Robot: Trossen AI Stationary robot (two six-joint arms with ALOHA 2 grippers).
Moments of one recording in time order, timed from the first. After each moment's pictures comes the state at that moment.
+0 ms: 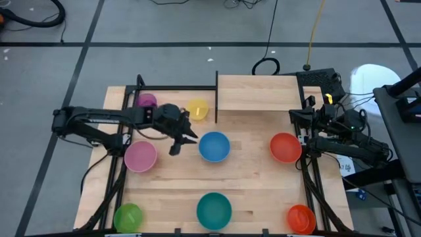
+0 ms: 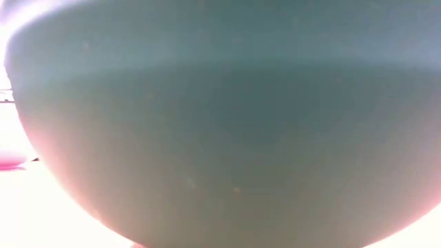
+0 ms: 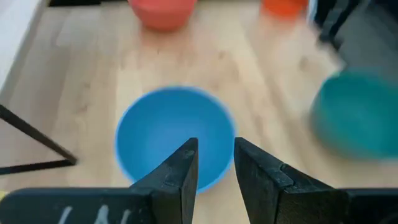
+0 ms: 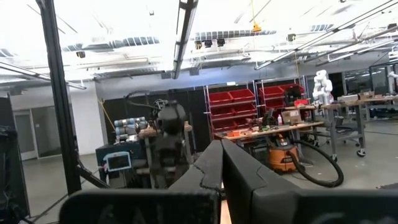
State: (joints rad) left arm 0.11 1.28 0.97 -0.35 0.27 0.16; right arm -0.25 0.08 0.43 -0.04 -0.05 0.17
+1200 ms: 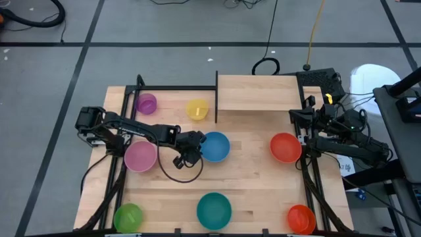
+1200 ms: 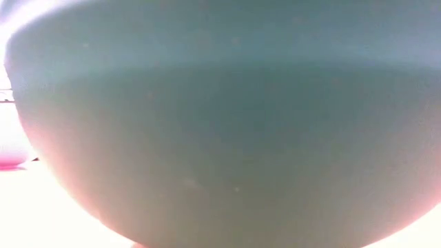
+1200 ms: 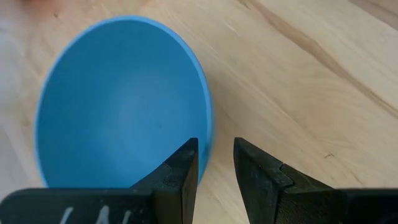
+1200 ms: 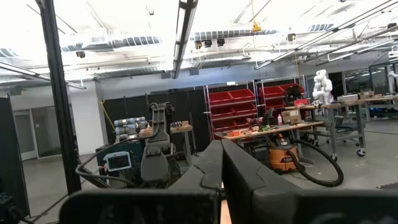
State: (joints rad) left arm -0.06 1.61 0.97 -0.33 0.08 0.79; right arm -0.25 0.08 0.43 -0.04 -0.05 0.17
